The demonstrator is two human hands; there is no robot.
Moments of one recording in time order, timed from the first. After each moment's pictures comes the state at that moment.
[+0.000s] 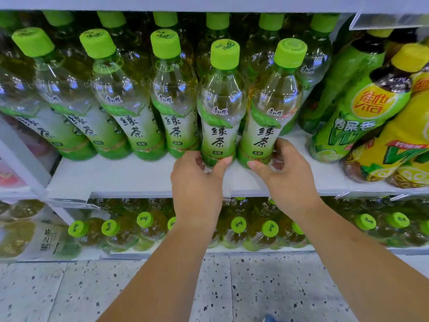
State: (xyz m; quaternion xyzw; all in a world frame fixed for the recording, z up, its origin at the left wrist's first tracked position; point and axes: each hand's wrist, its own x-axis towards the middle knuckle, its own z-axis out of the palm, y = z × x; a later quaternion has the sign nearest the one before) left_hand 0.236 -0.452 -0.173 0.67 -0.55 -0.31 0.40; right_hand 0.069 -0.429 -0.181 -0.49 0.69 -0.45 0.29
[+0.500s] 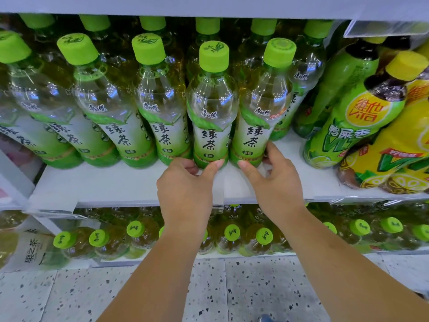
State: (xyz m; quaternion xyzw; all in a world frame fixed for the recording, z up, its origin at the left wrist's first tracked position) left_hand 0.235 -0.462 -0.169 0.72 -0.51 -0.30 0.38; right_hand 0.074 -0.437 -0.189 -0.49 0.74 -0.40 0.24
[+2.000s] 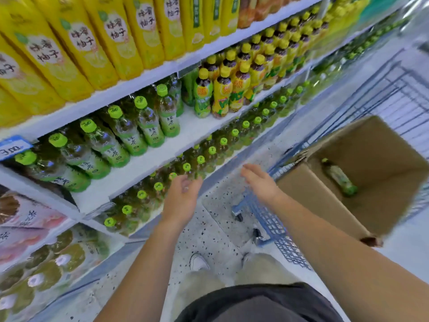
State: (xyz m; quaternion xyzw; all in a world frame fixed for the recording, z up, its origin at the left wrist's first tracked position) left_hand 0.342 -0.295 0.011 0.48 -0.64 -0.60 0.04; right_hand 0.165 -0.151 0.012 -0.09 0.80 -0.41 0.43
